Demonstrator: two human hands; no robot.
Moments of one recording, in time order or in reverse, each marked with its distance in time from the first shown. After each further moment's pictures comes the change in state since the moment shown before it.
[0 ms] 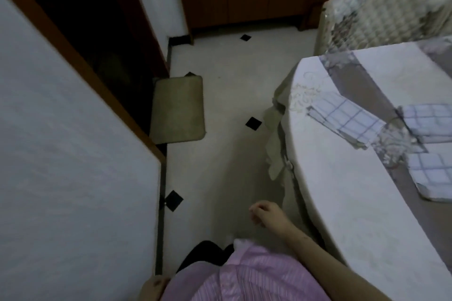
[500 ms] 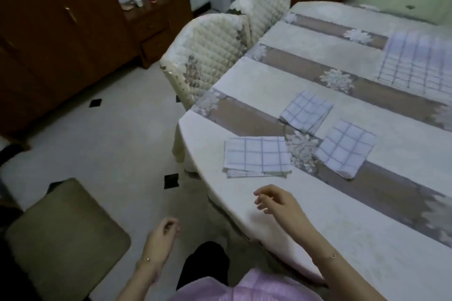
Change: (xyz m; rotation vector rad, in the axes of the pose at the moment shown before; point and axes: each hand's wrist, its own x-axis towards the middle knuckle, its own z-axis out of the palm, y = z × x) left_hand 0.008 0.560 0.065 0.474 -0.379 0.719; right_hand -0.001 -0.114 -0.142 0.481 0.820 -0.073
